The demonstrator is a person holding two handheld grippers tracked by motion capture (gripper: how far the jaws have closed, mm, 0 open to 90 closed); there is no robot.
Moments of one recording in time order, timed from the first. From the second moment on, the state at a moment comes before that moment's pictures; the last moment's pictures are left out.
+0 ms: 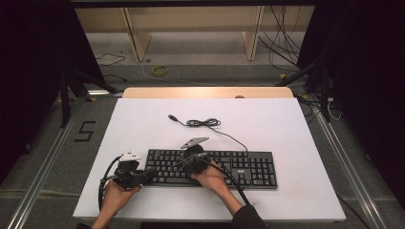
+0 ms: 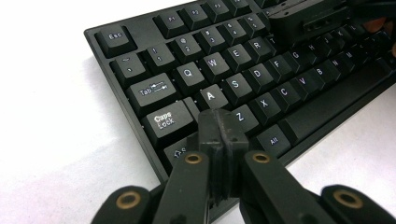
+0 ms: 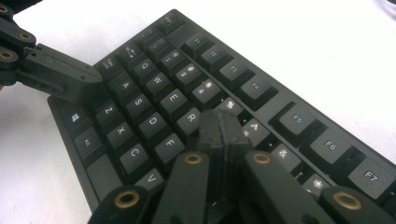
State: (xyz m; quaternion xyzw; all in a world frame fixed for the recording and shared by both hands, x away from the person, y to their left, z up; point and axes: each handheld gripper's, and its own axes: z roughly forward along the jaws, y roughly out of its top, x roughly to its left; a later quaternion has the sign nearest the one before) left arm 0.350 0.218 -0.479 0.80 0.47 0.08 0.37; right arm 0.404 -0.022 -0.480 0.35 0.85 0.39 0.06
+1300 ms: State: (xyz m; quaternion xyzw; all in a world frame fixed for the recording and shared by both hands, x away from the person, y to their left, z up) left arm 0.348 0.218 -0.467 0.77 0.46 0.09 0.44; right arm 0.393 -0.054 -0.458 0.35 0.82 0.45 0.05
